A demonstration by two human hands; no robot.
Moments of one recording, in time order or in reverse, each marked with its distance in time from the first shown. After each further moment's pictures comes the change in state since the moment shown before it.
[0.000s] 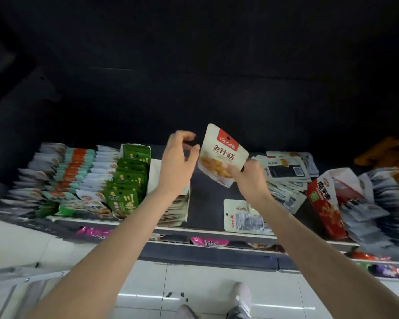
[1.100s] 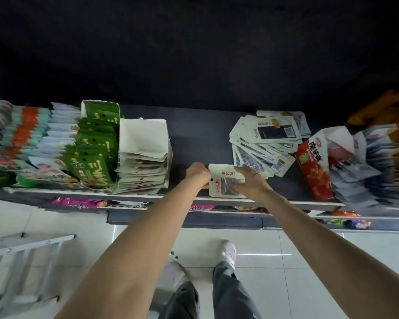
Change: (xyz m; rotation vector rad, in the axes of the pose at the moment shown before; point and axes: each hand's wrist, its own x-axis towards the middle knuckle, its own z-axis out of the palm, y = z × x) left_hand -0.054 -0.063 0.133 0.216 -0.609 -0.840; right_hand -0.009 0.136 -0.003 -0.429 -0.430 0.280
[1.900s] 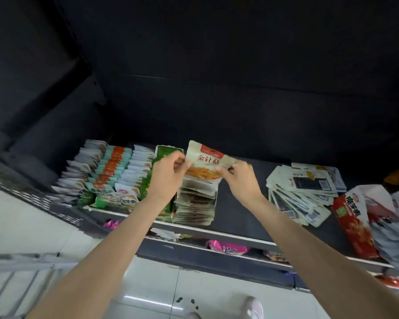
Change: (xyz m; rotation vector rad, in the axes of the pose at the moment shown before) left_hand -0.088 -0.054 -0.191 -0.038 0.649 0.681; right_hand -0.039 -0.186 -0.010 0.252 0.383 -0.588
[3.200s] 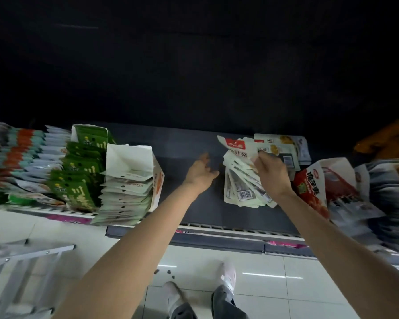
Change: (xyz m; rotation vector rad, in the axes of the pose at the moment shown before) left_hand 0.020 0.051 0.236 -0.374 -0.512 -0.491; right_hand -0.005 0.195 -0.114 -0.149 0.047 0.252
